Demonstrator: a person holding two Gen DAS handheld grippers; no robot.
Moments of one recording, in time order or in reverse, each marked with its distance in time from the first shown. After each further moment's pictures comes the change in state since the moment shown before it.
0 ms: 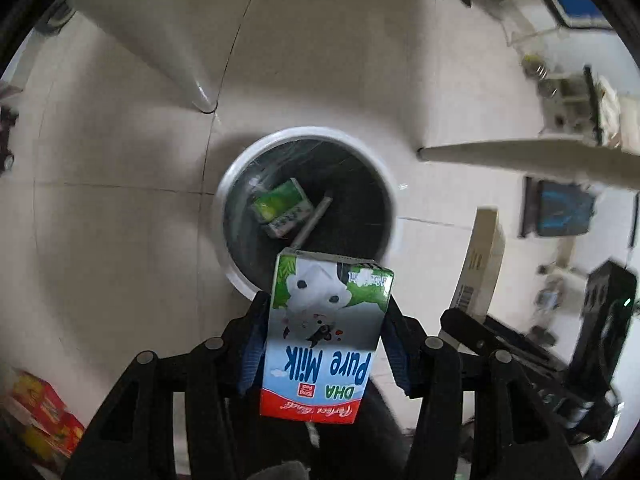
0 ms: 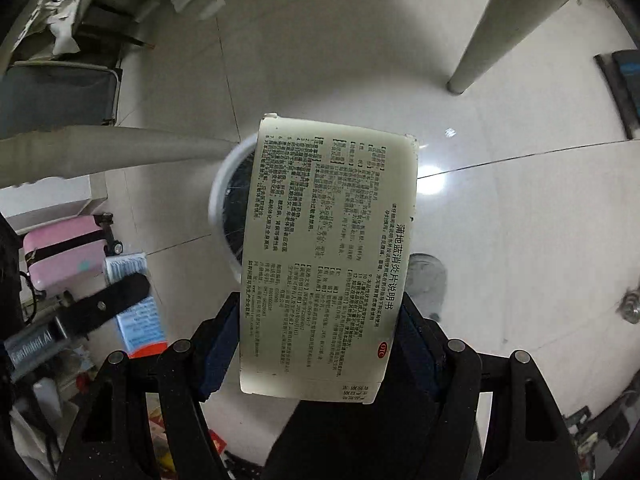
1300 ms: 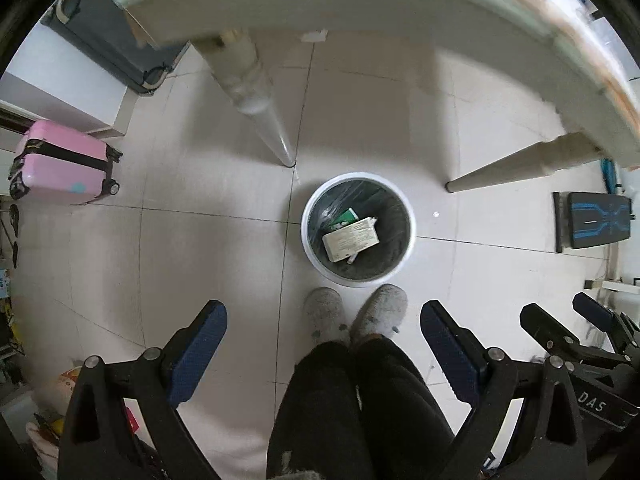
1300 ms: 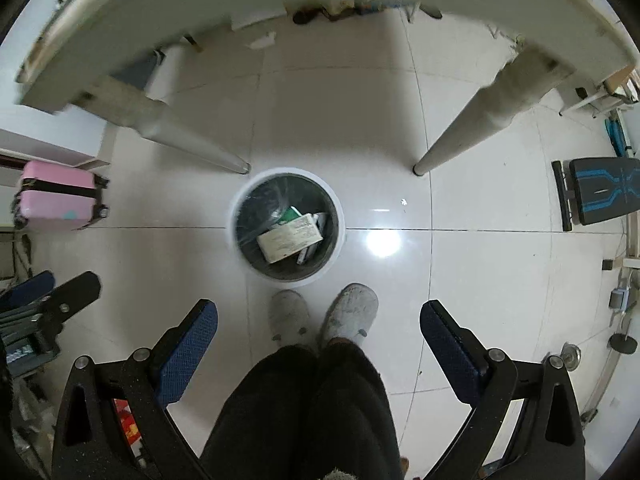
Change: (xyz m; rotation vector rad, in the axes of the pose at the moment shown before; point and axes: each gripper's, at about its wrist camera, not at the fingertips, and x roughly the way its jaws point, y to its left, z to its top) left arm -0.227 -0.054 -0.117 0.002 -0.243 0.244; right arm -0.219 0.077 -0.069 -0.267 -0.181 -0.214
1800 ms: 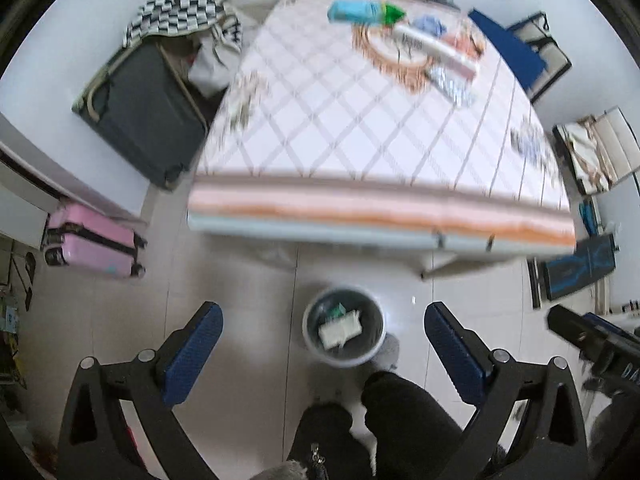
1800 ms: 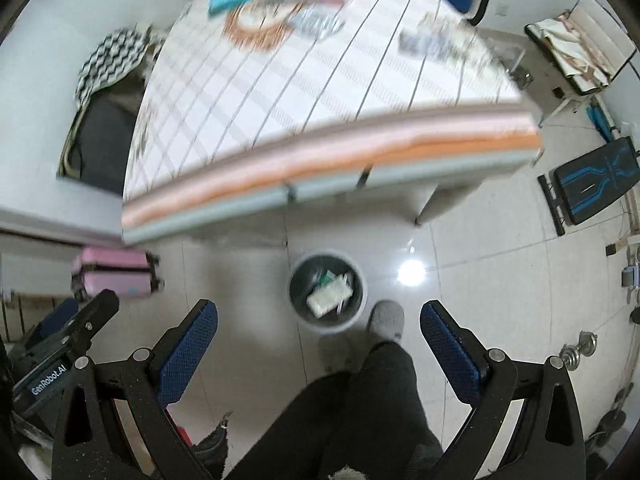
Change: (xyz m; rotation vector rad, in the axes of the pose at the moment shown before) left arm -0.181 -0.026 0.085 0.017 -0.305 0.013; right arm -0.228 -0.018 0.076 0.176 -0.165 0.101
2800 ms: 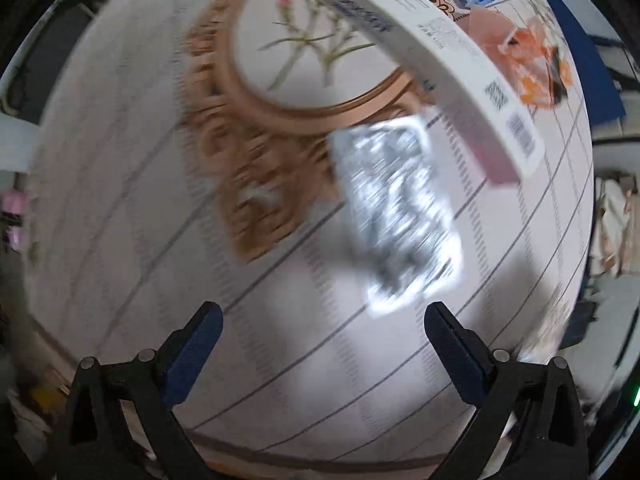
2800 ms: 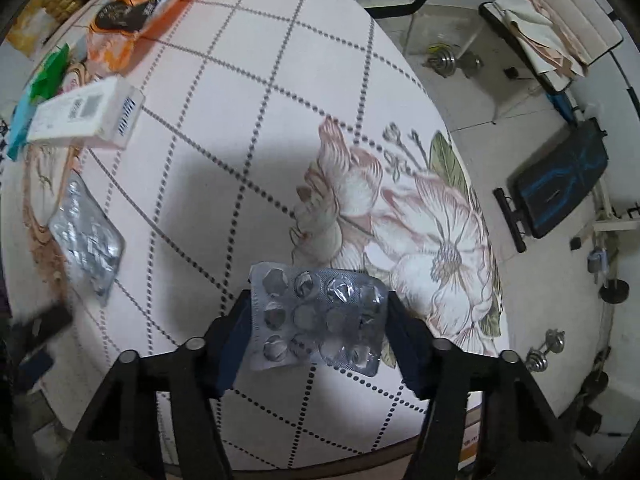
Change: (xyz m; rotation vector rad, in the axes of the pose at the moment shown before) left arm 0.230 -0.180 0.308 -0.225 0.375 -0.039; right arm 0.166 -0.144 0.356 0.201 0.115 -0.186
